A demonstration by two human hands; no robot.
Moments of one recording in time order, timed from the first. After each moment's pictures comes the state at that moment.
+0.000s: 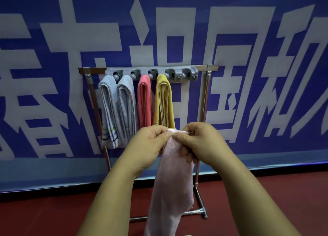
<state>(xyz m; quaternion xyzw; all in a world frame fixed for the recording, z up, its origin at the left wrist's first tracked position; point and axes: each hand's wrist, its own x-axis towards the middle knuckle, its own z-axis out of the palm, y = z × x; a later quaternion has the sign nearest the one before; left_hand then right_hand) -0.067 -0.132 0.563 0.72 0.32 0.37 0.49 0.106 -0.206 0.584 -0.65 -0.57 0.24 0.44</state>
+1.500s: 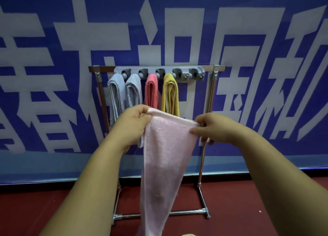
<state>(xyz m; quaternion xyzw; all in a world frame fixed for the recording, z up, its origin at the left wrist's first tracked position) -0.106 -0.096 0.593 0.70 0.41 0.42 0.40 0.160 -0.170 0.606 -0.69 -0.66 0.19 0.22</state>
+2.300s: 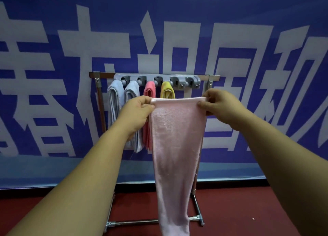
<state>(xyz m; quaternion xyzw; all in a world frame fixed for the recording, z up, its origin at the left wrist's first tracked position) -0.086 -0.066 0.617 0.70 0.37 0.46 0.40 0.177 -0.168 0.659 -0.66 -0.61 0.10 0.43</state>
